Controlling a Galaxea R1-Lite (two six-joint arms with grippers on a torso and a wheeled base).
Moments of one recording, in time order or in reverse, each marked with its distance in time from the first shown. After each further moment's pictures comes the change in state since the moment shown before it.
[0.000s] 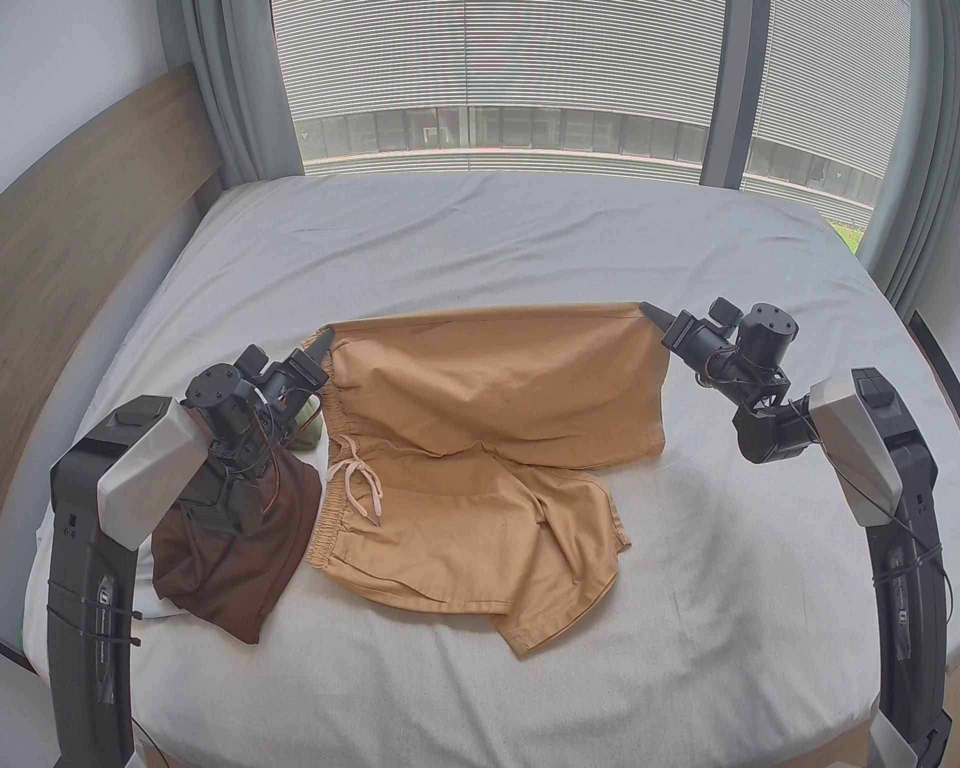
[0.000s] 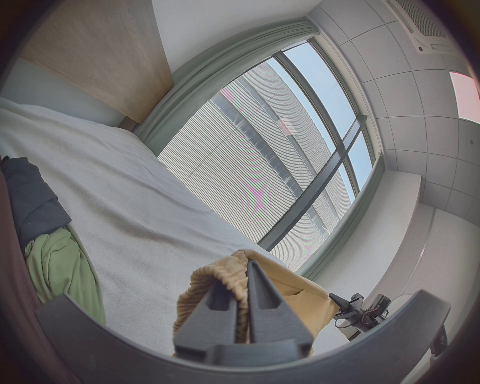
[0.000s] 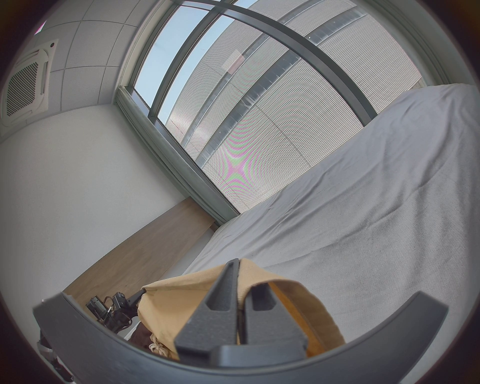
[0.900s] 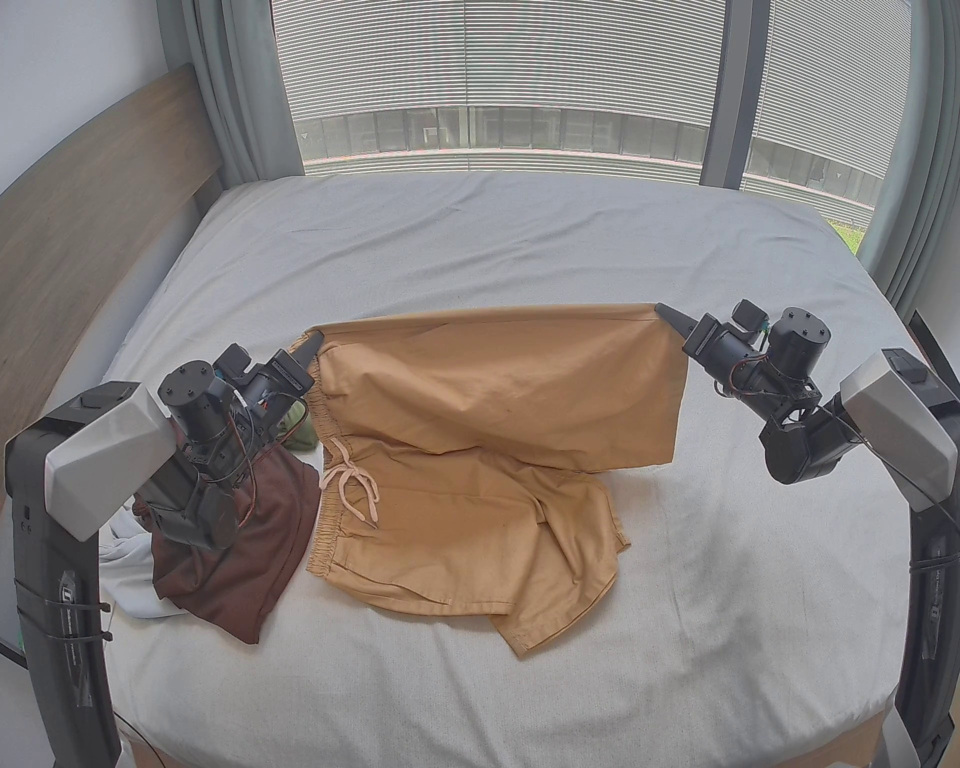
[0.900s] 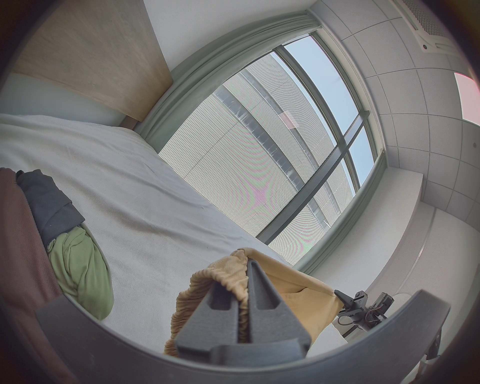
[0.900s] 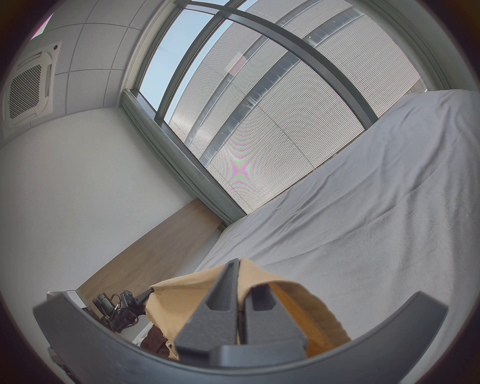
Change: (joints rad) left arm -0.006 -0.177 0.274 -0.045 -0.019 0.010; right arm 0.010 -0.218 0.420 -0.215 0.006 0.015
